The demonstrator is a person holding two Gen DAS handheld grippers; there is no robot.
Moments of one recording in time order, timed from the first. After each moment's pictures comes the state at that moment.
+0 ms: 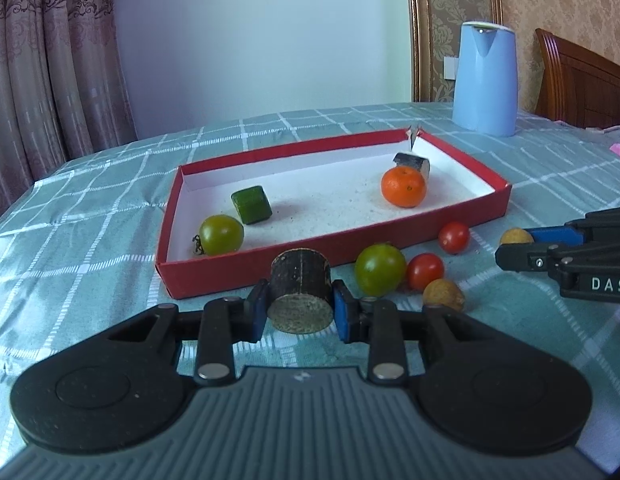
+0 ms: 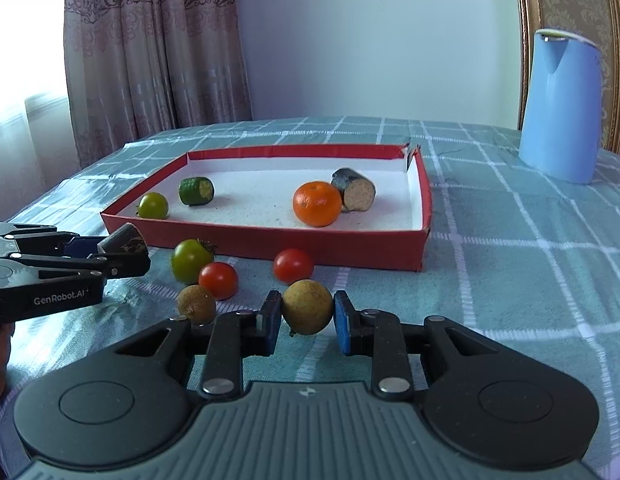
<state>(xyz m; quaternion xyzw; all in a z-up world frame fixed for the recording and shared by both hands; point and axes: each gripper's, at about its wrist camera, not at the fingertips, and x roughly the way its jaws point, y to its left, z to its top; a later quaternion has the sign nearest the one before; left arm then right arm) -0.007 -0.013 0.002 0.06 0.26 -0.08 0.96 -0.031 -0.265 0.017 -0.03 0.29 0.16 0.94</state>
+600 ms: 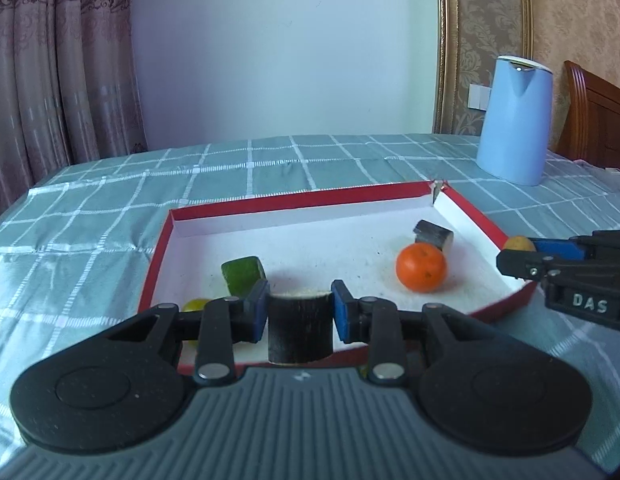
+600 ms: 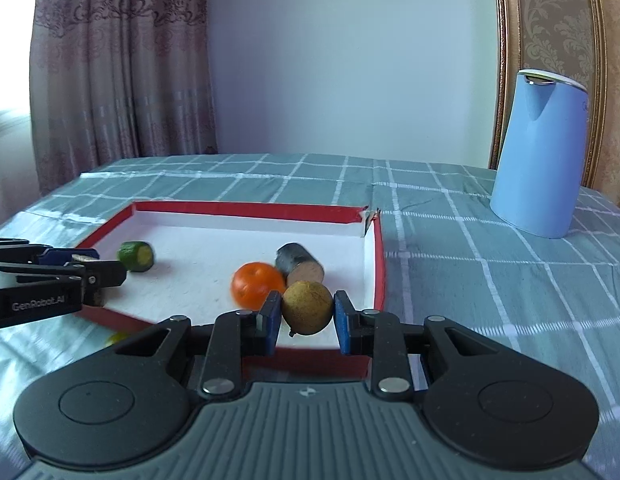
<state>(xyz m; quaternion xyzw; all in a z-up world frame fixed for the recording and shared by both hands) 0.062 -0.029 0.030 0.02 0.26 -0.06 0.96 0.041 -0.267 0.040 -0.05 0.27 0.11 0.96</state>
